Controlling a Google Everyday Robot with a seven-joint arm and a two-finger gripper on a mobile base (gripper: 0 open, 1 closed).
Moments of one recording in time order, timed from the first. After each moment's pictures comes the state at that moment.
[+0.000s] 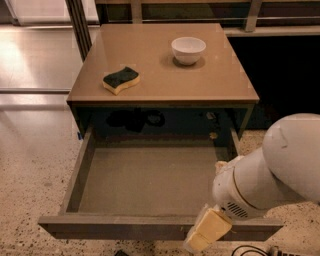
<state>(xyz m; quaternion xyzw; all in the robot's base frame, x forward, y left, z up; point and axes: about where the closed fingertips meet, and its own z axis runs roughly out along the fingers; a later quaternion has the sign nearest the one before) 0.345 -0.096 0.787 -0.50 0.84 0.10 0.18</state>
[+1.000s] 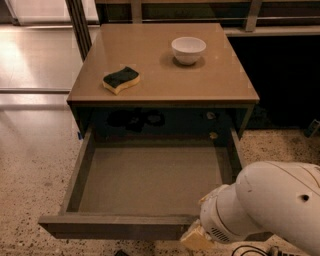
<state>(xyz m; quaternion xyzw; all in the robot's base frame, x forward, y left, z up) 0.326 -0.086 0.713 -0.49 0.85 0.10 0.17</state>
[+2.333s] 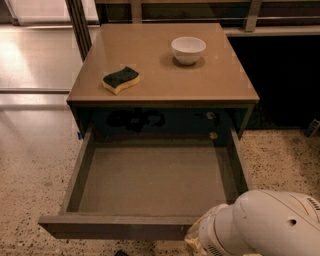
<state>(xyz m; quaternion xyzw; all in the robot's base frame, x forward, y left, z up) 0.312 -0.083 0.667 -0.46 0.86 0.11 0.17</state>
